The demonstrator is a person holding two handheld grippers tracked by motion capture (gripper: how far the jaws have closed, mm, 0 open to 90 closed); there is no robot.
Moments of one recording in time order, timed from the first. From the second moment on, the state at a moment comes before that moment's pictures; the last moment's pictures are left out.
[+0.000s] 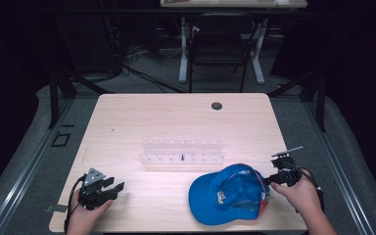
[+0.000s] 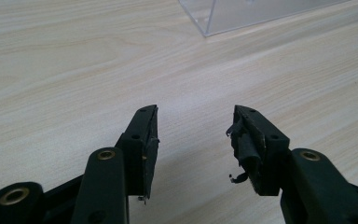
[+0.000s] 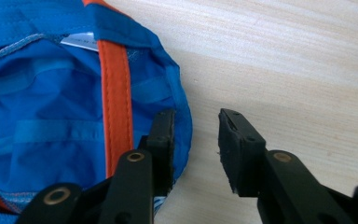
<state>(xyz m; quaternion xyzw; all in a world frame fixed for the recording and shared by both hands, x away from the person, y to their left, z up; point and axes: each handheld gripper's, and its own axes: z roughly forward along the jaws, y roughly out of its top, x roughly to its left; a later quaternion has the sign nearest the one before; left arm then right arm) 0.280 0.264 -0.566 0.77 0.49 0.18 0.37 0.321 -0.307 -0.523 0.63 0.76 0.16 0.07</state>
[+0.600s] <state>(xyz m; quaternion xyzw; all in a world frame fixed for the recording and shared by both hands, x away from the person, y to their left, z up) 0.280 0.264 -0.566 0.77 0.49 0.18 0.37 0.336 -0.306 -0.535 0.64 0.76 0.13 0.01</state>
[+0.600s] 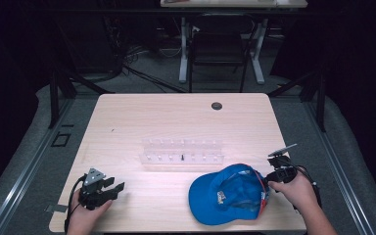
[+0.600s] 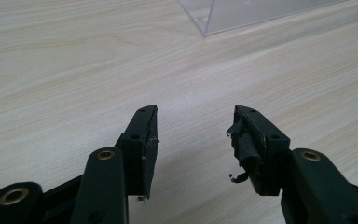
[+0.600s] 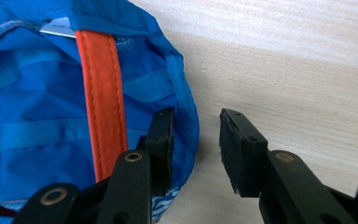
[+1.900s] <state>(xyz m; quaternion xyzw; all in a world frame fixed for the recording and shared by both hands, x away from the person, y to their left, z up) 0.280 0.264 -0.566 0.77 0.49 0.18 0.37 0.330 -0.310 -0.513 0.64 0.75 0.15 -0.03</state>
